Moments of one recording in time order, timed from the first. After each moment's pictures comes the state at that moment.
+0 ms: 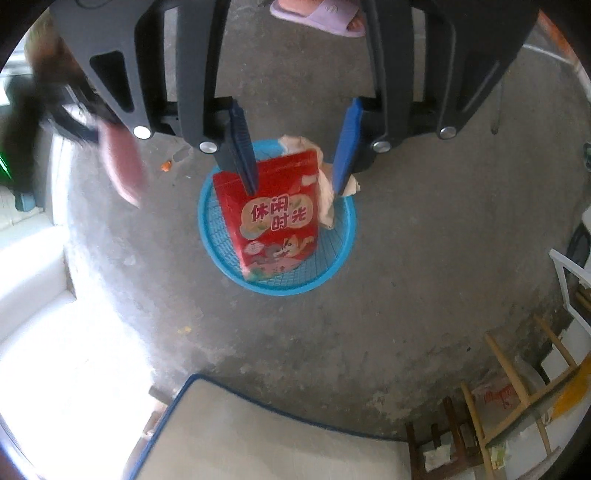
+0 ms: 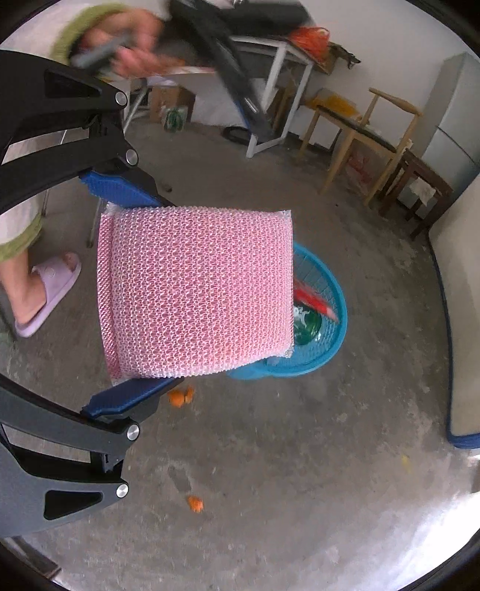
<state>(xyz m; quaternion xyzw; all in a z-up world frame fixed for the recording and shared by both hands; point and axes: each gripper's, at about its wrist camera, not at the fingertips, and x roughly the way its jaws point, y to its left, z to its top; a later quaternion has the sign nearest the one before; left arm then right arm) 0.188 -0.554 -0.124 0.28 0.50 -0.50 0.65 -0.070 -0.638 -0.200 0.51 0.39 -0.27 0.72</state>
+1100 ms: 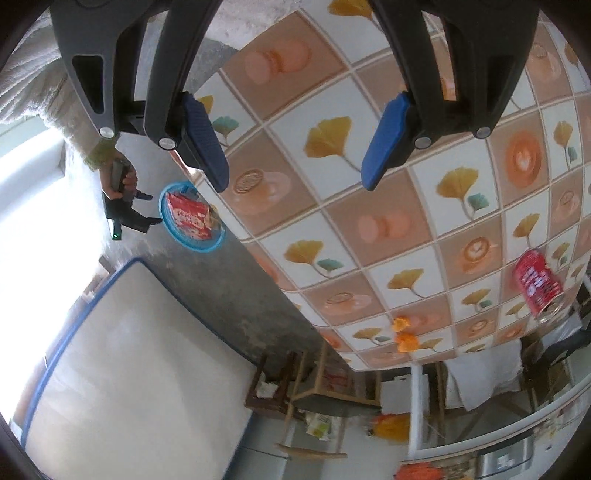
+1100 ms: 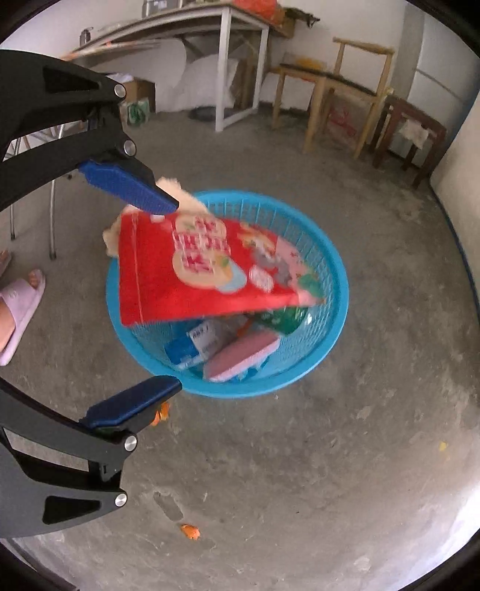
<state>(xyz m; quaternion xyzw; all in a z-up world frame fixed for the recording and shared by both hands) 0.198 -0.135 0.010 0.06 0.45 -0.35 0.82 -0.002 -0.703 -0.275 0.56 0.40 -0.31 0.66</state>
